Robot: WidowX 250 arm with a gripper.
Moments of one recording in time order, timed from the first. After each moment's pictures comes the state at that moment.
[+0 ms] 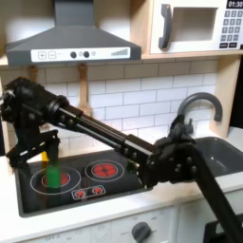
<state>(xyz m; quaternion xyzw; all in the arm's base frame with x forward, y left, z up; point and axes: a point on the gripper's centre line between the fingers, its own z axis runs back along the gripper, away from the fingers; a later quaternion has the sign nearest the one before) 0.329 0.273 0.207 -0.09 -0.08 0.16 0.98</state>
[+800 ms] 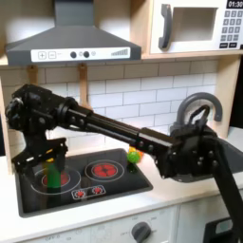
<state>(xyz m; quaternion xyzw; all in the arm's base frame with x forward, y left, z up) 0.316 0.263 0.198 -0.08 -0.08 0.11 0.99</state>
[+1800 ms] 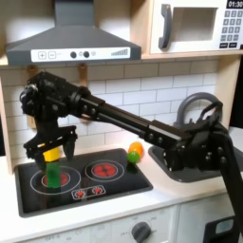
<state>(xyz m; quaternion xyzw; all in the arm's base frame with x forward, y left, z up) 0.332 0.240 0.215 -0.07 -0.10 0.10 0.99</state>
